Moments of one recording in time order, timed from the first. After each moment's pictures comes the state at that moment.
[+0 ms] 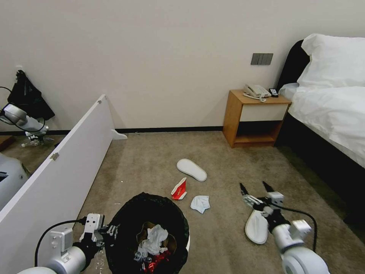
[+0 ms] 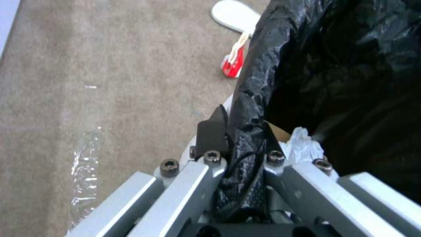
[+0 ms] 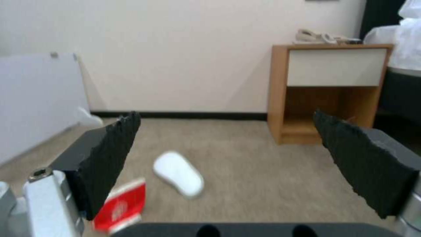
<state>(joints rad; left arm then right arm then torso) 1.66 -1.04 -0.72 -2.32 -0.78 0.69 -0.08 -1.49 1.19 0.61 1.88 0.41 0.19 -0.11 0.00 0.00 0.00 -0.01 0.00</state>
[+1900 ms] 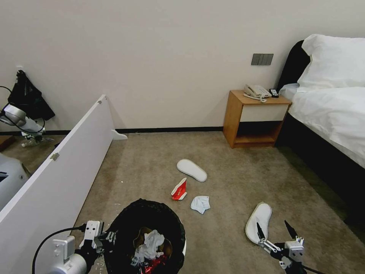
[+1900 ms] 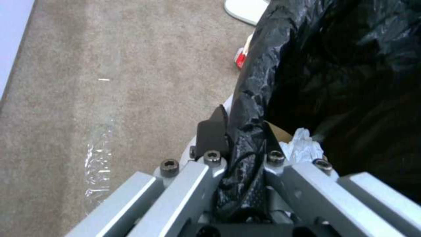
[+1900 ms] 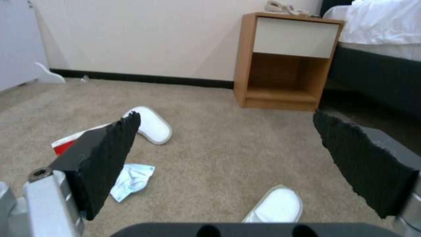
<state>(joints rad) 1.69 -1.08 -0.72 -2.30 -0.68 0.67 -0.05 -1.69 1.49 0.79 1.89 0.14 0.29 -0.24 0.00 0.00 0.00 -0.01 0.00</state>
